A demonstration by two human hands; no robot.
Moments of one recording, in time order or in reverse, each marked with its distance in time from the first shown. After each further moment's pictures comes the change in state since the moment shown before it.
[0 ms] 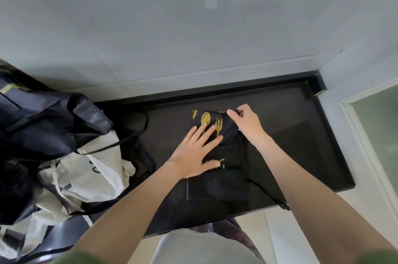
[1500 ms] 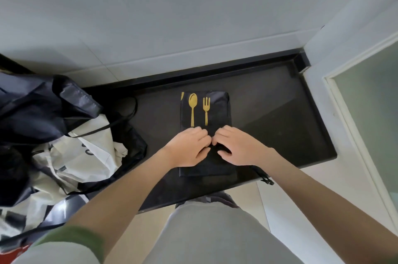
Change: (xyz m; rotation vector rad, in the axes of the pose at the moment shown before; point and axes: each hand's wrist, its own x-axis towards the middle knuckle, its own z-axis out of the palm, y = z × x) left_hand -0.018 0.031 -0.015 -0.109 0.217 0.291; right_hand -0.092 0.060 -0.005 -0.640 -0.317 -0.876
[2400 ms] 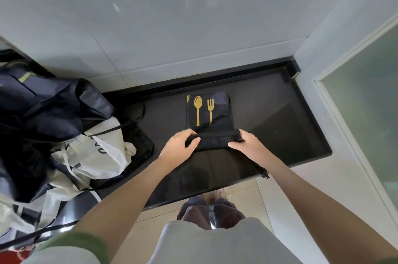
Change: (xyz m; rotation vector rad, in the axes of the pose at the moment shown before) left_hand -0.035 0.013 -0.007 -0.570 0.114 -0.750; right_hand -0.027 -0.007 0.009 0.758 0.141 0.713
